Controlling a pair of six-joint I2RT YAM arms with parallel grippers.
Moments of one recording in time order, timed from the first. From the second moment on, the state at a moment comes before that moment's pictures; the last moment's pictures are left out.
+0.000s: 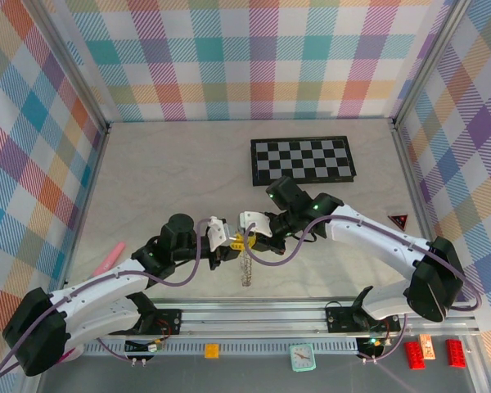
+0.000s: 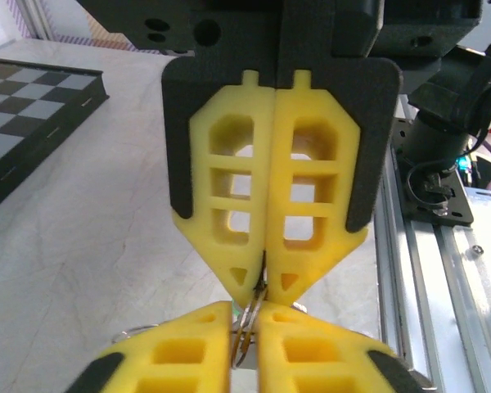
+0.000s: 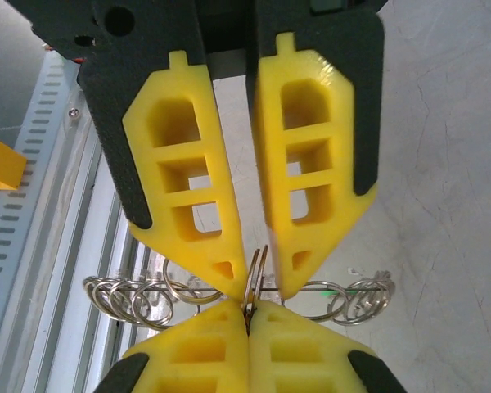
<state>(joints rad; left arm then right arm) -0.76 0.95 0.41 0.18 0.55 0.19 0.85 1.37 1.08 -0.70 -0.57 -0.66</state>
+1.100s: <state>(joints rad) -0.76 0.95 0.31 0.42 0.56 0.10 0.77 1.24 0.83 -0.37 -0.66 -0.45</state>
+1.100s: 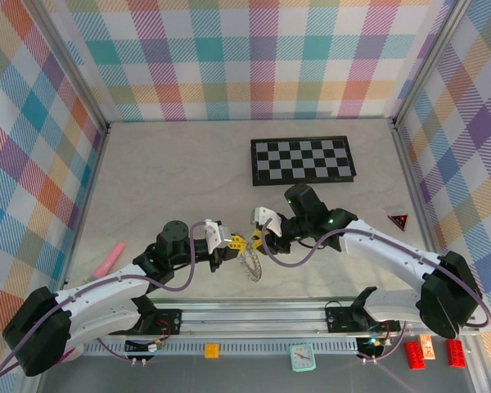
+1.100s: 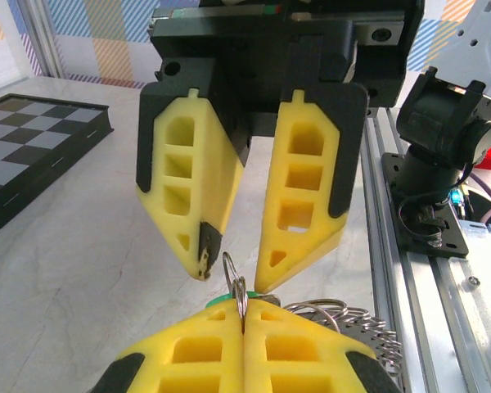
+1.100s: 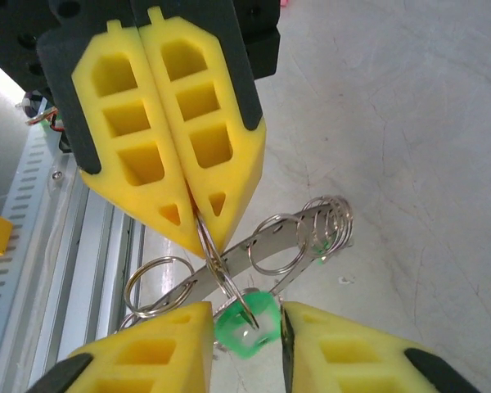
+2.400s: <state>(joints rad) -0.76 0.95 0.31 0.42 0.56 0.11 0.75 1.24 0.81 -0.30 -0.75 -0.42</state>
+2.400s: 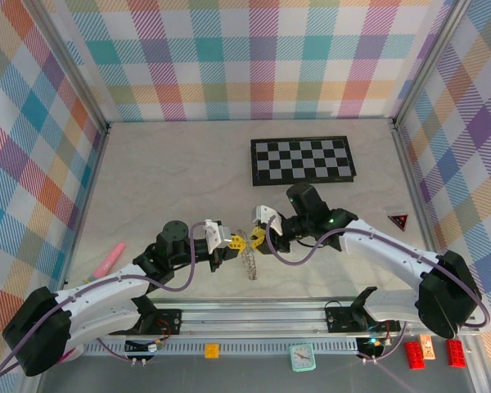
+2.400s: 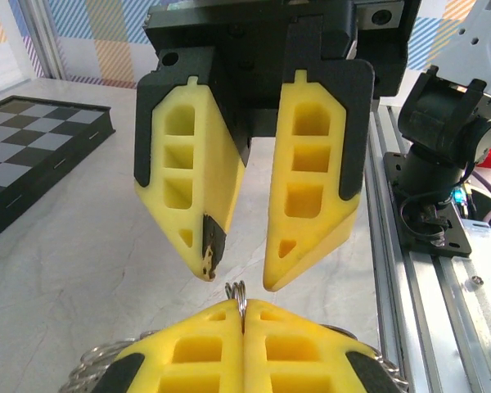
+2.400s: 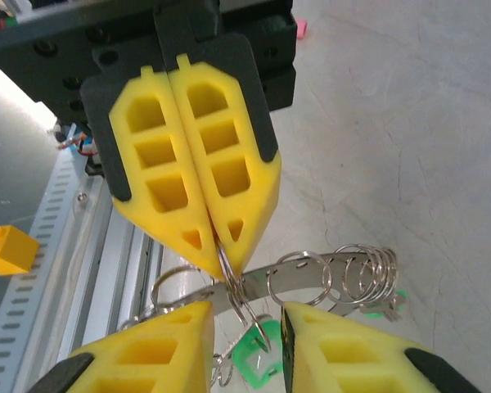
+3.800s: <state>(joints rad) -0.76 0.95 0.30 0.48 0.56 0.09 0.73 1.30 0.76 -0.17 -0.84 -0.36</state>
